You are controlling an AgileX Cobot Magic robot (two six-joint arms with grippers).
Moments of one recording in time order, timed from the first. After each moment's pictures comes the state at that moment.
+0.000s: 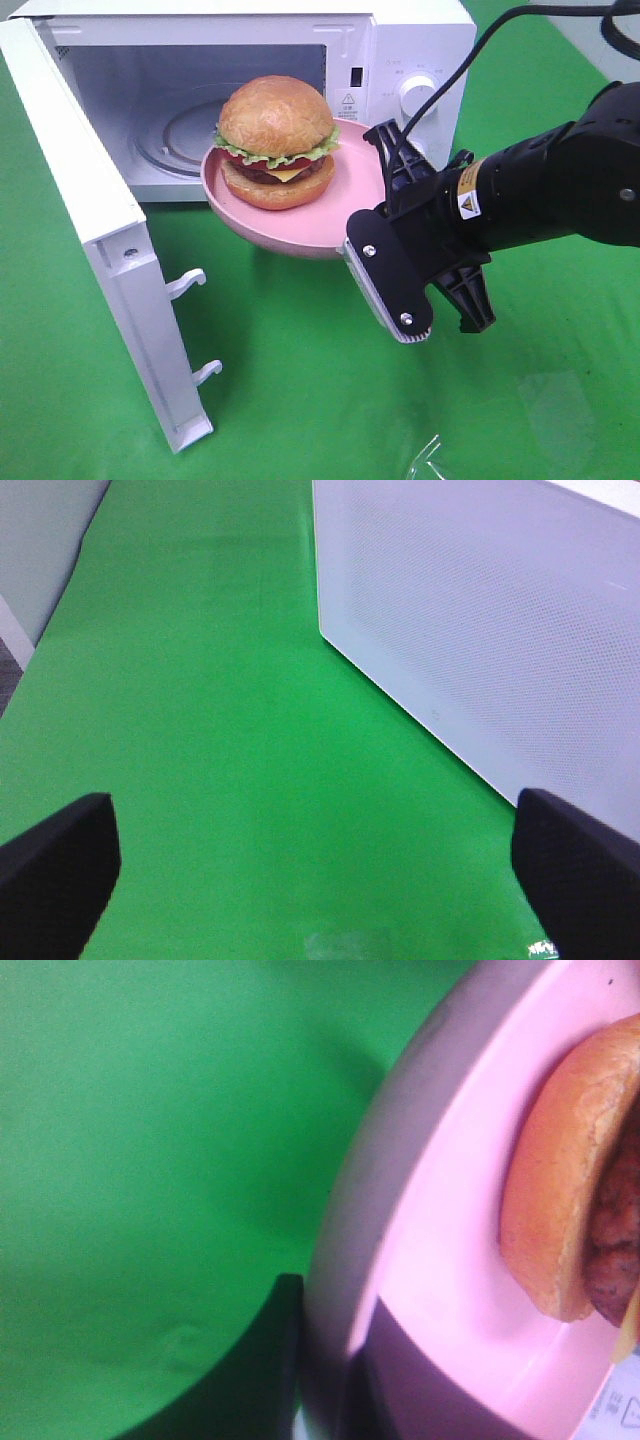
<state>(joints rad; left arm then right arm) 0.08 0.00 -0.51 -0.13 1.06 0.18 0.65 1.55 -0.74 -0.25 0.05 -1.27</state>
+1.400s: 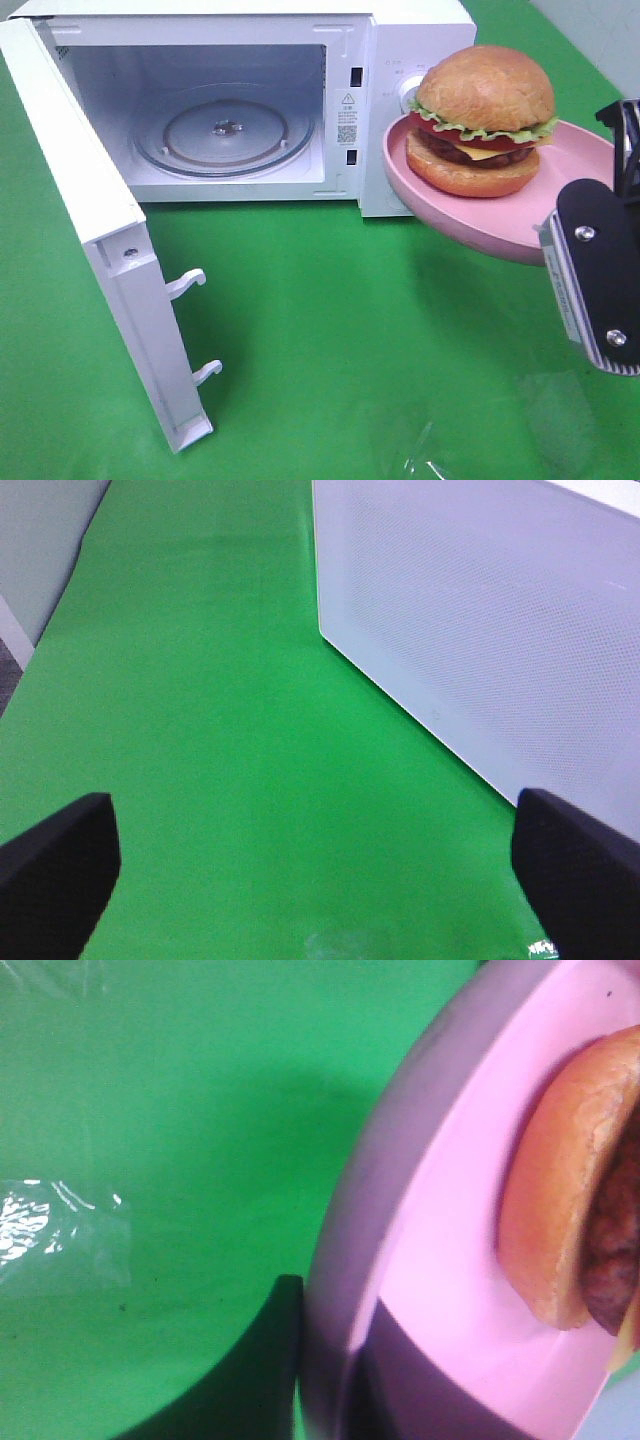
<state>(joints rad) 0.08 0.00 -0.51 -0.13 1.06 0.18 0.65 1.00 -0.58 -0.48 0.56 -0.76</state>
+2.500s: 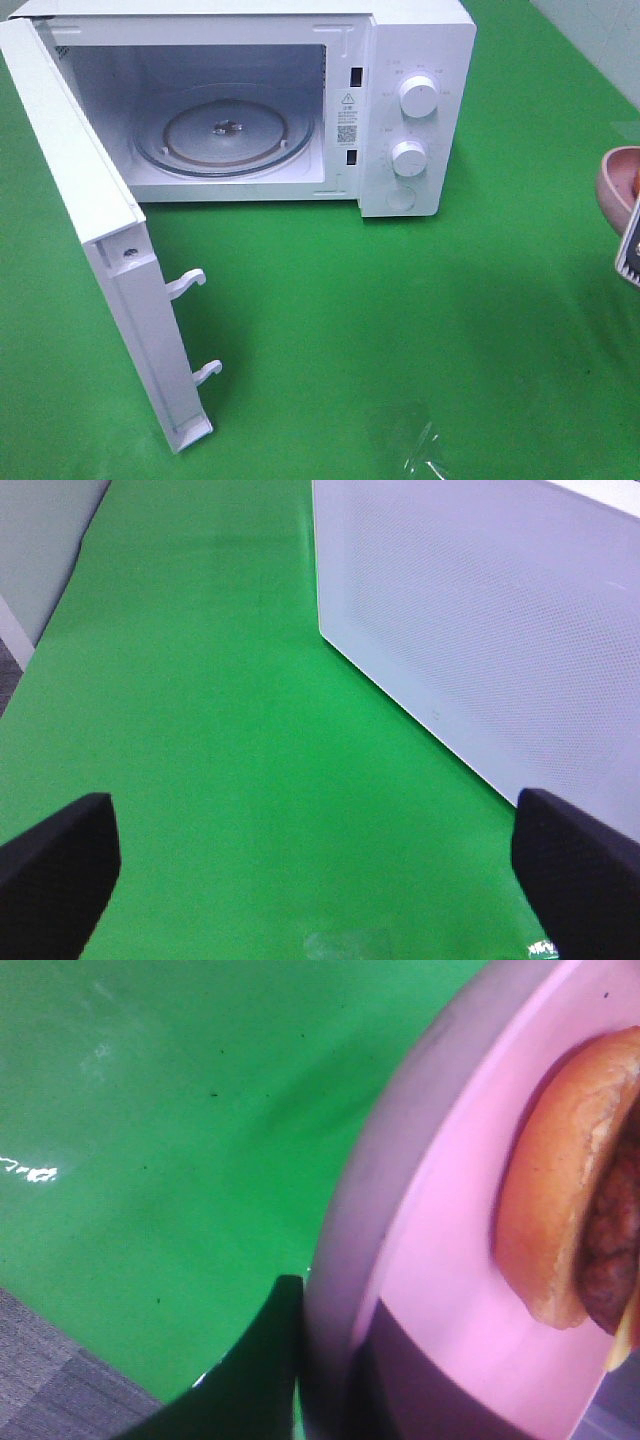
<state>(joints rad) 0.08 0.00 -0.51 -0.13 1.06 0.18 0.65 0.98 -0.58 -0.64 0.99 0.03</state>
